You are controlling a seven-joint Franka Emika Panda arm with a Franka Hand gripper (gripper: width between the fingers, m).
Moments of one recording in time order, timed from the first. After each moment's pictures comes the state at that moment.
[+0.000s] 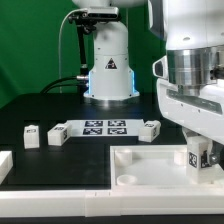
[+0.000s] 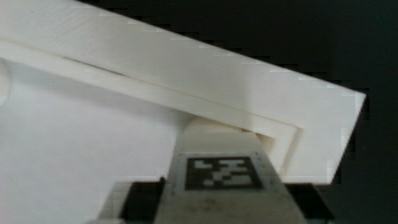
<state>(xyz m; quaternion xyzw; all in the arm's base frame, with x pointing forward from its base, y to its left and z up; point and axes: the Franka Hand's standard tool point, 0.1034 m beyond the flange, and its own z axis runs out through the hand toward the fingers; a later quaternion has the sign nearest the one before) 0.620 0.124 0.062 -0.80 0.59 0.01 0.06</state>
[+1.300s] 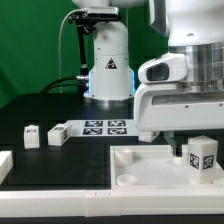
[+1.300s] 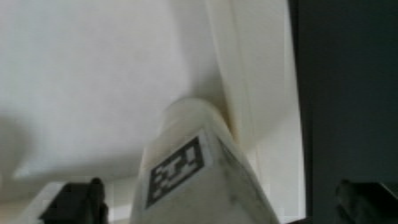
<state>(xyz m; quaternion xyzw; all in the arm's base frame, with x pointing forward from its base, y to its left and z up) 0.621 0.125 0.066 -1.00 0.06 -0.01 0.05</state>
